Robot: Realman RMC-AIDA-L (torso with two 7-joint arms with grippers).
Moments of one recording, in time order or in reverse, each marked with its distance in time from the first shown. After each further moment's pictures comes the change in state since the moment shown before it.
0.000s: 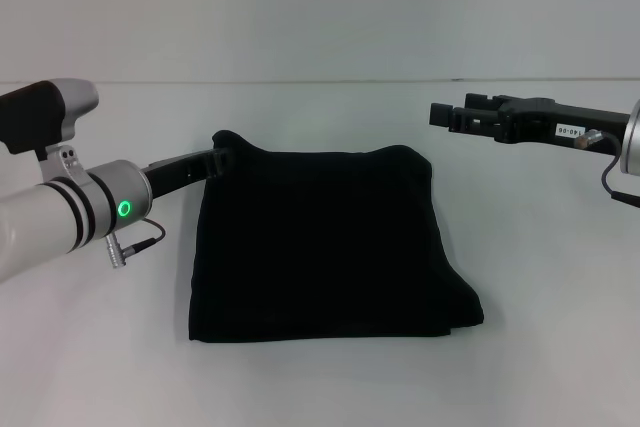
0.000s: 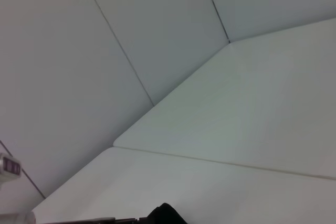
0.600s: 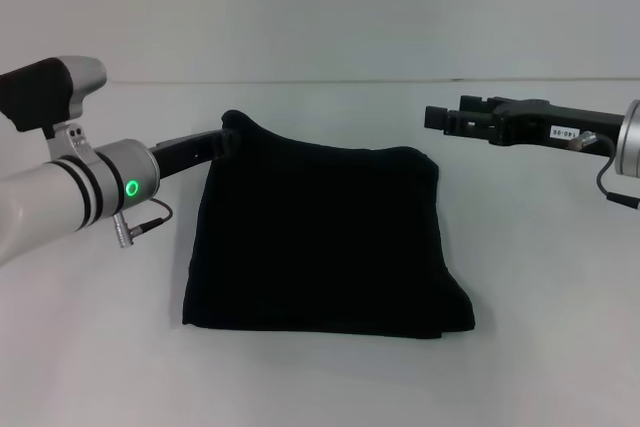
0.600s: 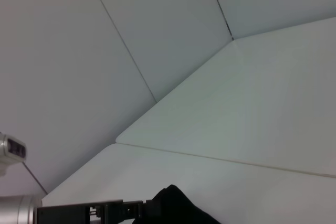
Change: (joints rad) left arm -0.037 0.005 -0.006 0.003 0.000 0.000 -0.001; right arm 0.004 0.004 -0.008 0.000 -0.003 0.002 -0.004
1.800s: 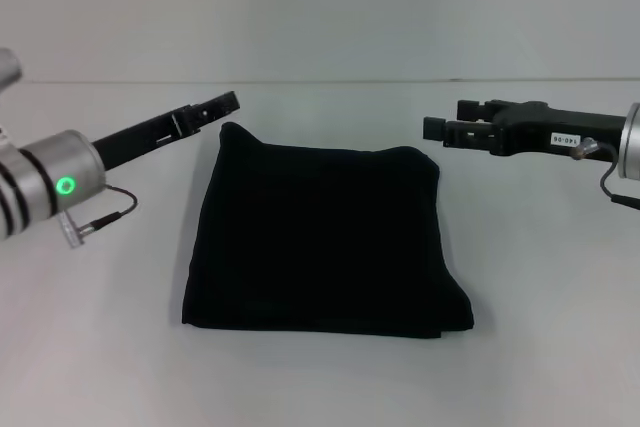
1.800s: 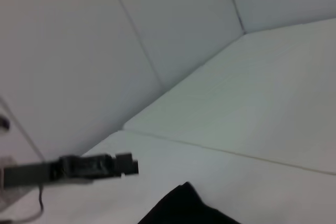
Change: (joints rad) left arm 0.121 0.018 0.003 0.156 -0.073 0.353 -0.093; right arm -0.002 -0.010 -0.033 -0.008 -0.001 -0.022 -0.042
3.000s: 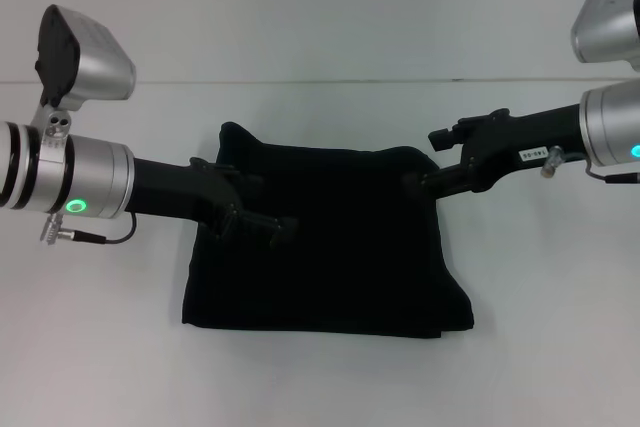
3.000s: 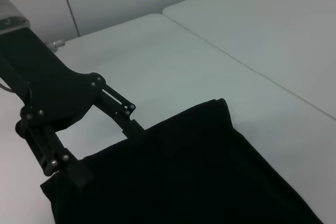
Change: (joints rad) left arm -0.024 0.034 0.393 0.288 0.312 0.321 0.065; right arm 0.080 0.006 -0.192 -0.215 -0.285 -0.038 0.103
